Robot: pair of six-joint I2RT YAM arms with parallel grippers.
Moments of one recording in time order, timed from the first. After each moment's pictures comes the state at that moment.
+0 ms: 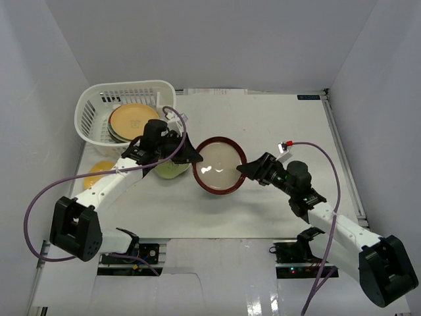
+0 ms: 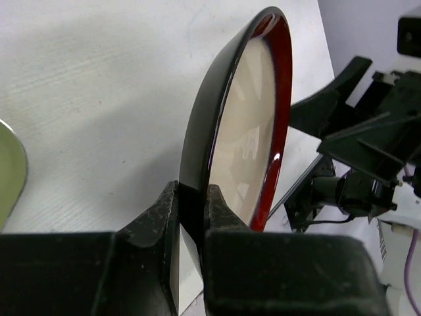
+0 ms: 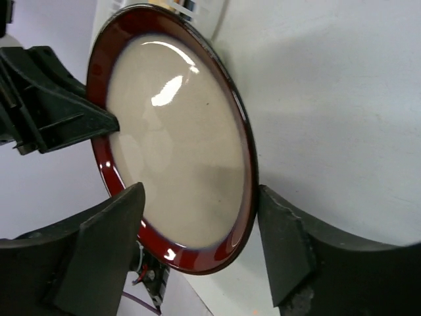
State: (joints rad) left arm -0.44 1.31 0.92 -0.17 0.53 -0.49; right arm 0.49 0.95 0.32 0.41 -0.32 0.94
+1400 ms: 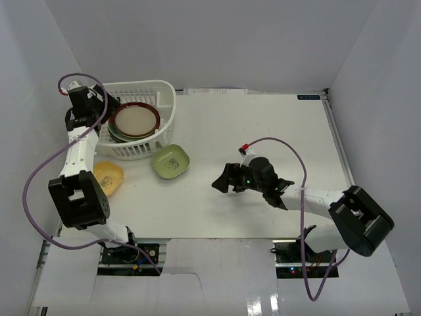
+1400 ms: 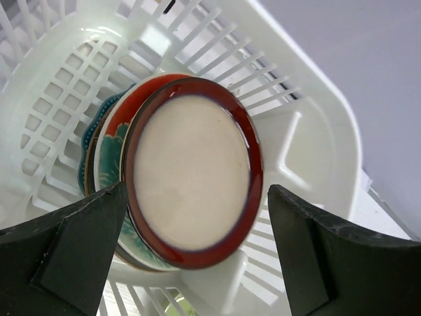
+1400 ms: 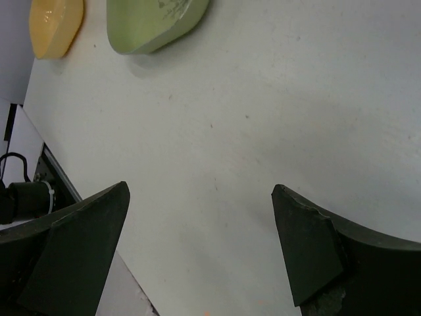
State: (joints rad) left arm 0.25 1.62 1.38 -0.26 0.07 -0.59; right arm 0.75 1.30 0.46 0.39 -0.24 0.65
